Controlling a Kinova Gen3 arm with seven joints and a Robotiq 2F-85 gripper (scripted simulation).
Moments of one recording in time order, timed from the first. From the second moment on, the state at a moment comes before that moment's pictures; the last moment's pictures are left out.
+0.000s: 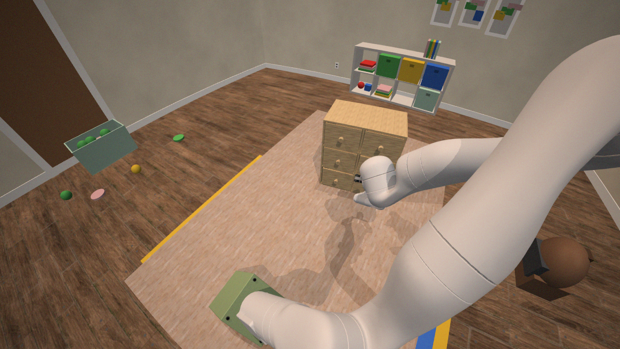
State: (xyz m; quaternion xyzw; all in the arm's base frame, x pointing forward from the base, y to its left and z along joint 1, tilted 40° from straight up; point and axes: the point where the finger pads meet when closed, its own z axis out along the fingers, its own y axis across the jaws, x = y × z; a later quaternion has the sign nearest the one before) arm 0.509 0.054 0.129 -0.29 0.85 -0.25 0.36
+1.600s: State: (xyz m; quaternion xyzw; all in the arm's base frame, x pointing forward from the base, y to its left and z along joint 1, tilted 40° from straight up) arm 0.454 0.086 0.195 -0.28 0.85 -0.26 0.37
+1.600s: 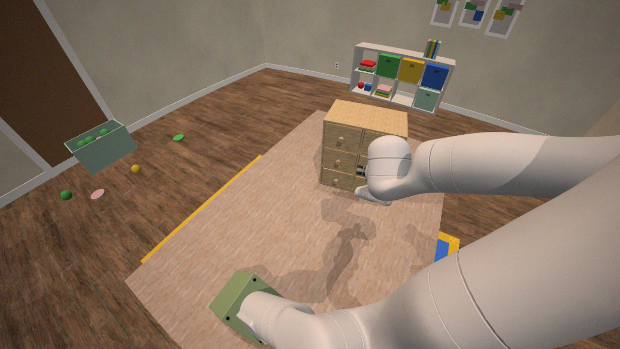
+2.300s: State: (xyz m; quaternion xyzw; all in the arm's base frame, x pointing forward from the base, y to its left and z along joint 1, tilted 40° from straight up) arm 0.437 0.087 0.201 -0.26 0.87 -0.27 0.31
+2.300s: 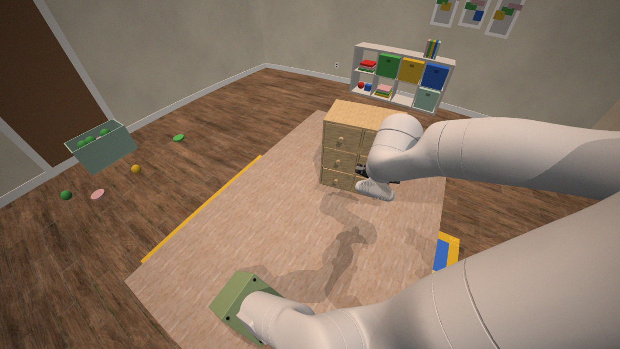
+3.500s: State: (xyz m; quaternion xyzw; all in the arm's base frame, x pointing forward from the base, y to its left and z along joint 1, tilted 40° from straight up) arm 0.370 0.123 0.271 -0.17 0.92 -0.34 0.05
